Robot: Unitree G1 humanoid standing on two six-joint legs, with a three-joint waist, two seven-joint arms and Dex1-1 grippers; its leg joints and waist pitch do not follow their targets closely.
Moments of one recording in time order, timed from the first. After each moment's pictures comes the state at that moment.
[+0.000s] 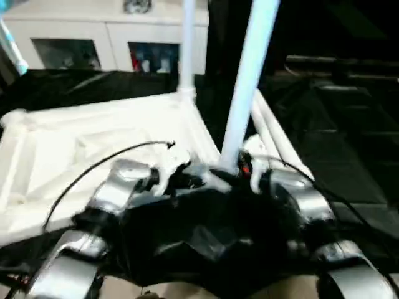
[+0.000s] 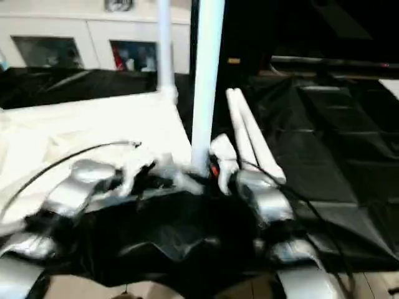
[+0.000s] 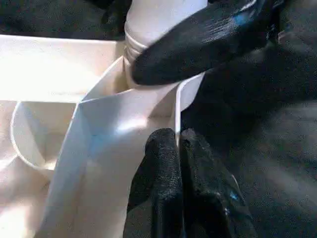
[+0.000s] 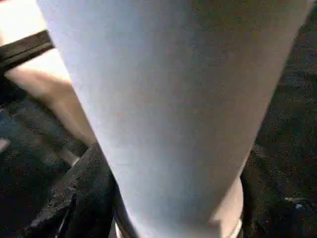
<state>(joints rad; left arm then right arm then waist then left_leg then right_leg) -0.65 0.23 -0.22 0.66 0.03 0.22 -0.99 -0.61 -0.12 0.06 0.75 0.10 0.15 0.66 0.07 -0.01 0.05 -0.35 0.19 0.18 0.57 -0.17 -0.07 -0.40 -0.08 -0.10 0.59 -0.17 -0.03</state>
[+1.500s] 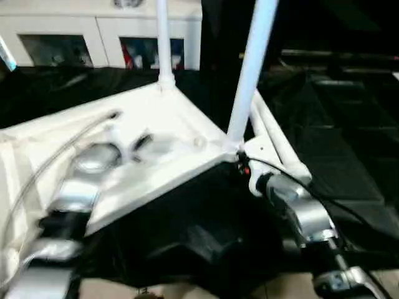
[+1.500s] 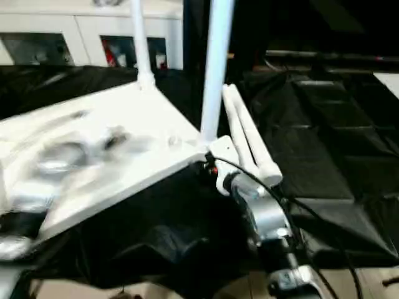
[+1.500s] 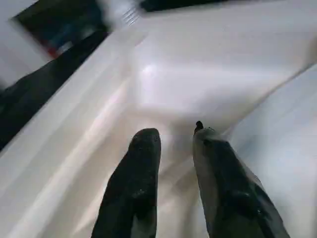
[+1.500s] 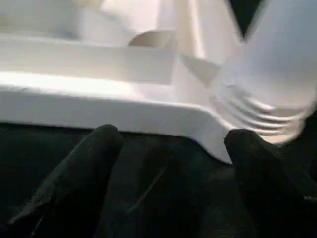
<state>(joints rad) -0.51 0.45 0.01 0.35 0.17 0.32 -0.49 -0.41 -0.17 0.16 0.29 0.04 0.43 0.48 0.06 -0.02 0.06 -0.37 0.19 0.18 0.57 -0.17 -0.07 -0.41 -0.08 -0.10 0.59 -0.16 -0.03</state>
